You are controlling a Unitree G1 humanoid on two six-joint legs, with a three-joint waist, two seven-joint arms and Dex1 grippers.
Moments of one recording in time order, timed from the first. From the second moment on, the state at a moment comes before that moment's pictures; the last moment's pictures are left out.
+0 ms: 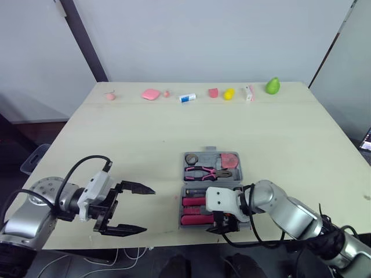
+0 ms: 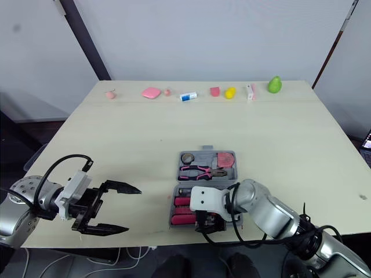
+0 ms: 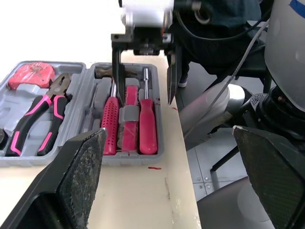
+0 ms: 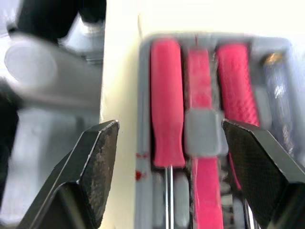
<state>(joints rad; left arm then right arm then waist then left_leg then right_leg) -0.03 1.07 0.03 -0.01 -0.70 -0.07 -1.56 -0.46 -0.55 0.65 -0.42 0.06 0.72 0.98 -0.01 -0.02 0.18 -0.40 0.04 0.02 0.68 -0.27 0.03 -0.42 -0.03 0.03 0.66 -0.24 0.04</state>
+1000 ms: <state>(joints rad) -0.05 0.99 0.05 0.00 -0.69 -0.03 -1.56 -0.25 -0.51 0.48 -0.19 0.08 0.31 0.95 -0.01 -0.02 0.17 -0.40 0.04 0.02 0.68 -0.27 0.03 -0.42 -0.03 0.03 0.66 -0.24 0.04</state>
